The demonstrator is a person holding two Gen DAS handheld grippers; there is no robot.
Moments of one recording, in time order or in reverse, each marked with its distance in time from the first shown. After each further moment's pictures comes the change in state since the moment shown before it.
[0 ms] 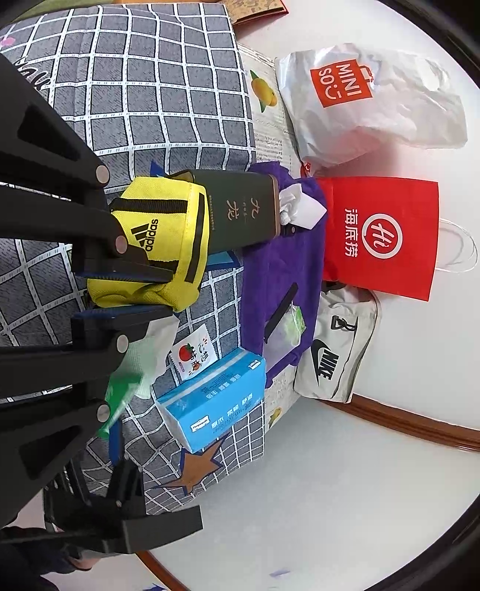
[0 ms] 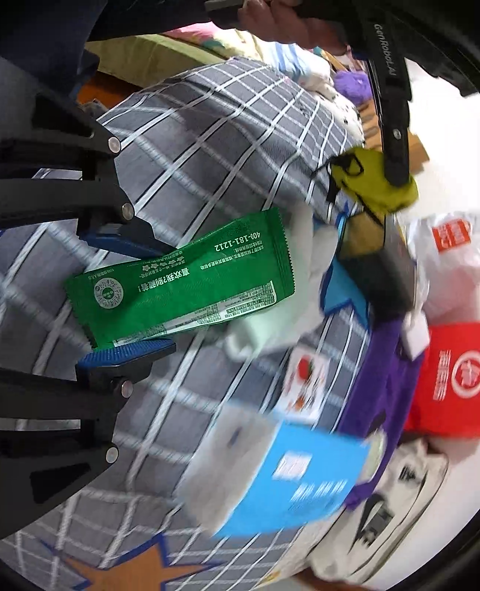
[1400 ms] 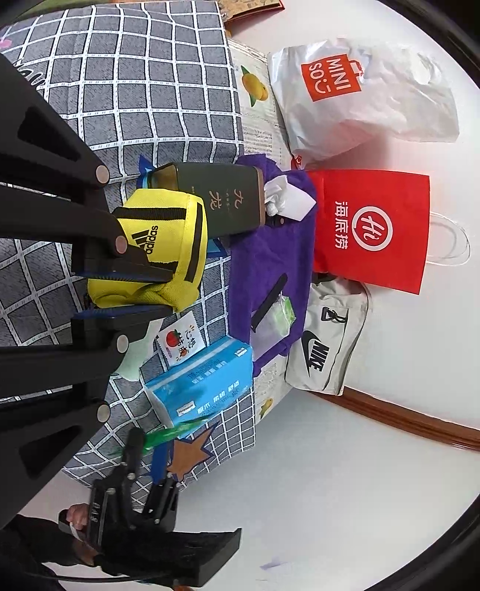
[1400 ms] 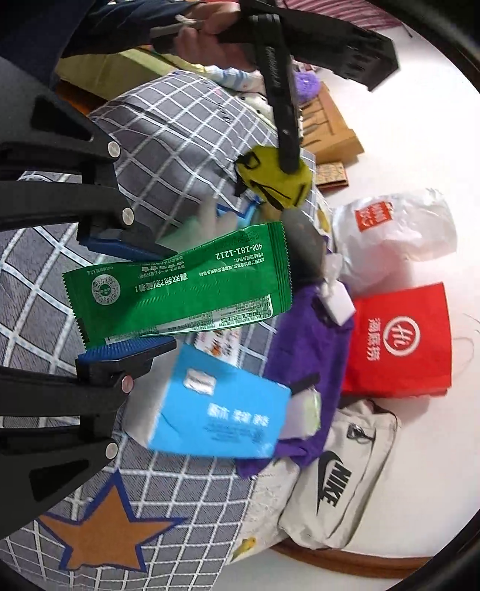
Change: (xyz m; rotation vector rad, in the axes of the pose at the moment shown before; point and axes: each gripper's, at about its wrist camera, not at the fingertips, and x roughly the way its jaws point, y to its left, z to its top) left arm -0.009 -0.009 0.014 -0.010 -0.013 -0.023; right arm -0.063 -0.031 0.036 0.071 -0.226 0.003
